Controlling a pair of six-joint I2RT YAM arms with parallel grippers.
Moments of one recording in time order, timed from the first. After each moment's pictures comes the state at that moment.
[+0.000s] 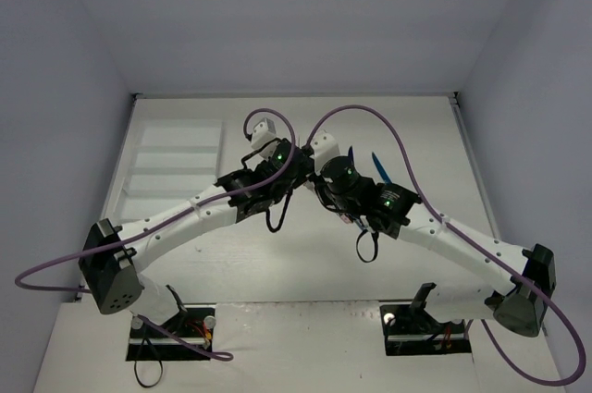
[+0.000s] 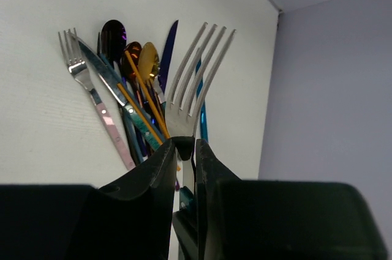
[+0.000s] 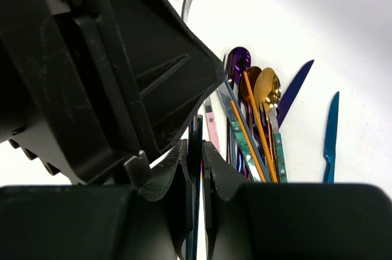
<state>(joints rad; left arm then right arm) -0.93 1.48 1.29 -0.35 -0.48 -1.25 0.93 1.23 1.07 -0.41 0.40 0.08</state>
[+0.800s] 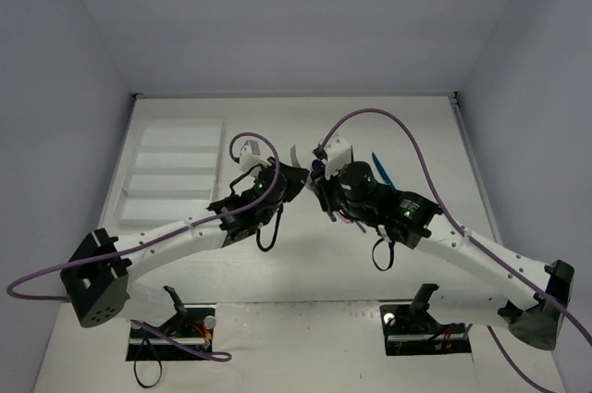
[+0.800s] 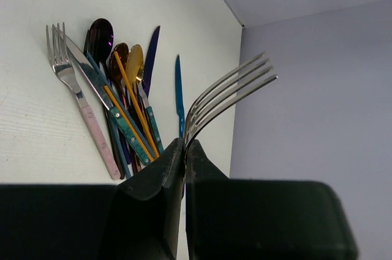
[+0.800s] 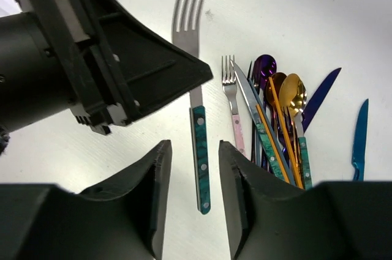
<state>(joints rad) -0.93 1.35 0.91 0.08 -0.50 -1.33 0.94 1.11 1.03 -0.41 0.31 0.13</state>
